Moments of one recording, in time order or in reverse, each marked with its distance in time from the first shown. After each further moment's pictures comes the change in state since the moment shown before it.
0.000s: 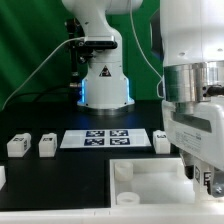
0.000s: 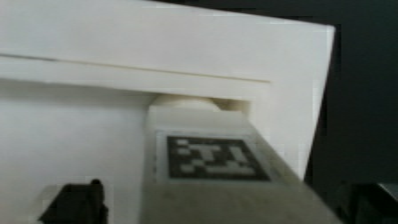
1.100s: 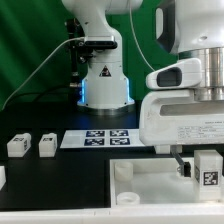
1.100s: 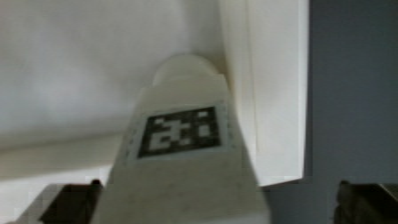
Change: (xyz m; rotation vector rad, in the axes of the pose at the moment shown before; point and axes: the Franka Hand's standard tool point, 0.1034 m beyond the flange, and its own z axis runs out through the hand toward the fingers) arm -0.013 -0.009 -0.015 -0.019 0.036 -1.362
